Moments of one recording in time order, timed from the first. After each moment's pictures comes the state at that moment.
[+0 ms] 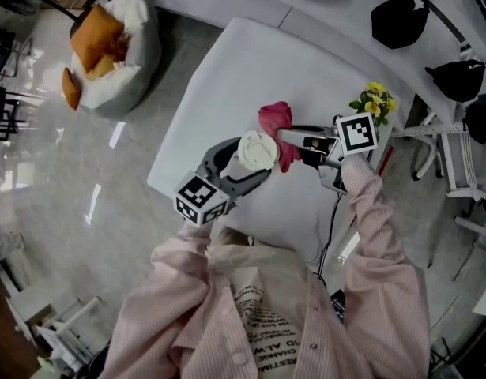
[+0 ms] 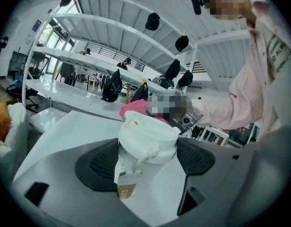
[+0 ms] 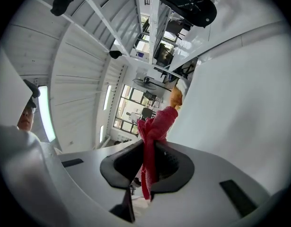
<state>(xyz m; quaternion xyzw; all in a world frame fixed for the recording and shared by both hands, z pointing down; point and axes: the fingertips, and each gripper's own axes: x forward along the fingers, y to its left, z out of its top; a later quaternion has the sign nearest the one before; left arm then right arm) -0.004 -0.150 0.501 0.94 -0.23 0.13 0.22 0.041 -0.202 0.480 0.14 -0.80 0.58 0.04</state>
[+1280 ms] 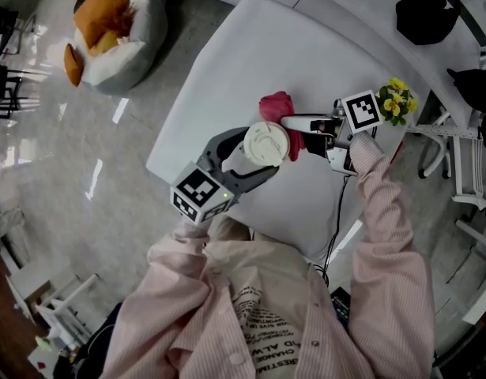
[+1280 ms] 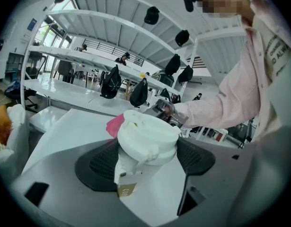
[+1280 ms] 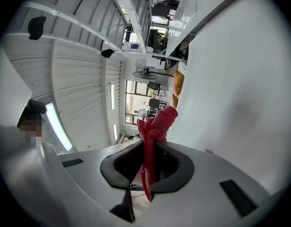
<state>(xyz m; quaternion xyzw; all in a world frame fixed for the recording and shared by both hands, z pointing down) -0.002 -0.149 0.500 0.93 -0.22 0.16 0.23 0.025 -0.210 0.521 0.04 -0.75 0.66 0.03</state>
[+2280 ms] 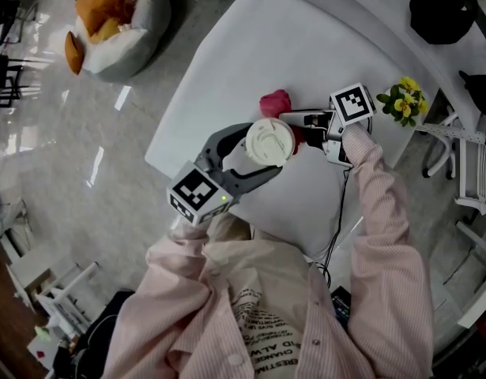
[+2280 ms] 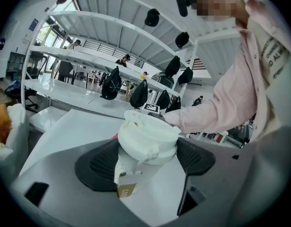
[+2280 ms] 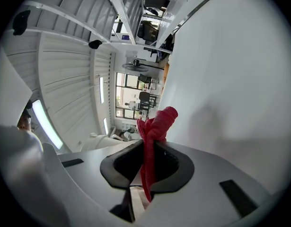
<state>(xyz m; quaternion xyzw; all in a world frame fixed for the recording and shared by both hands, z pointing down) -0.003 -0.150 0.501 0.94 -0.22 0.15 0.22 0.016 -0.210 0.584 0.06 -0.74 0.66 0.11</state>
